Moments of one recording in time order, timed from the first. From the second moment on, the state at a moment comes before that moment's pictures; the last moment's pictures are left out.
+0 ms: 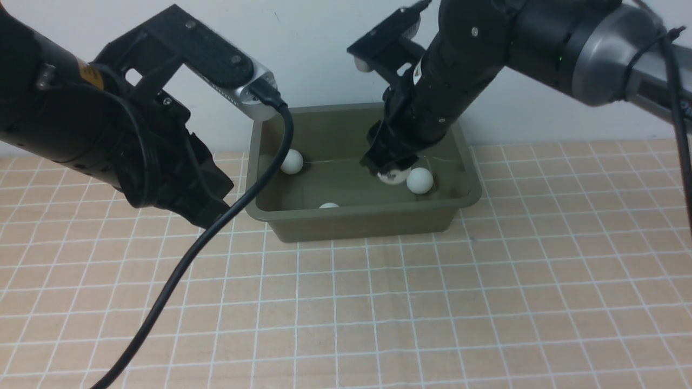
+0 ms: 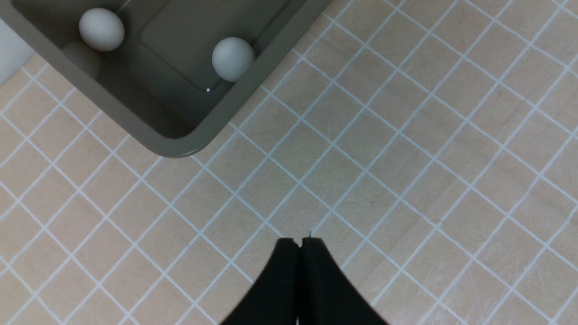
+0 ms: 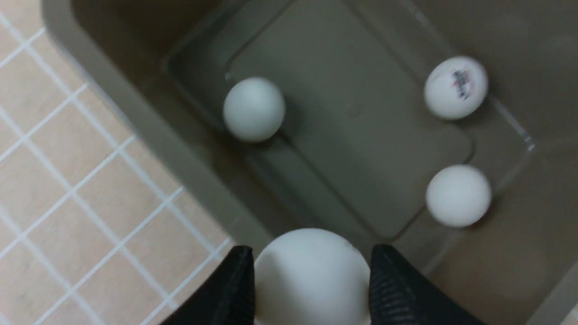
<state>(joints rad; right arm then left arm) 0.54 2.00 -1.87 0.02 1.02 -0.29 -0.34 1.31 -1.27 -0.24 1.01 0.52</state>
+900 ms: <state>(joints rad) 0.44 1.84 -2.12 -0.19 1.10 -0.17 -0.34 1.31 -1.27 -0.25 1.02 0.52</state>
